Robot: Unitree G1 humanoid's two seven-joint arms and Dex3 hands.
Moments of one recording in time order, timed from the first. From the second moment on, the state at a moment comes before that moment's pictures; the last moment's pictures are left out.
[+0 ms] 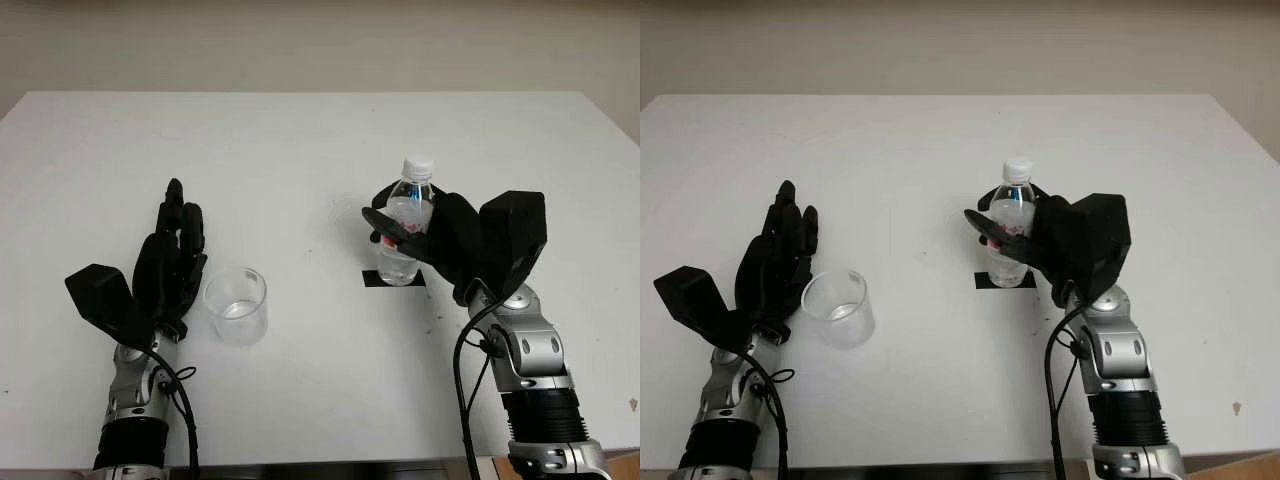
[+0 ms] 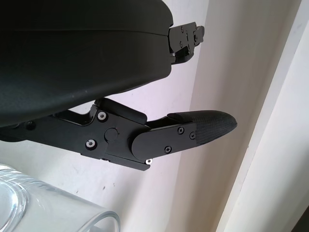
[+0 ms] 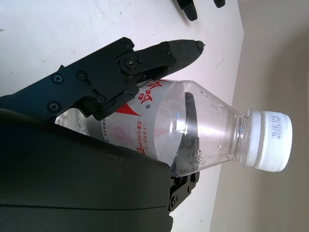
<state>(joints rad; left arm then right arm) -0.31 0.11 0.26 0.43 -0.30 -0.15 -0.26 -0.38 -0.21 -0.04 0.08 0.11 0.37 0.20</state>
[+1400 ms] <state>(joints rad) -0.31 0.12 0.26 0.42 -0.30 -0.12 -0.27 -0.39 -0.21 -0.02 0.15 0.06 0.31 0.25</state>
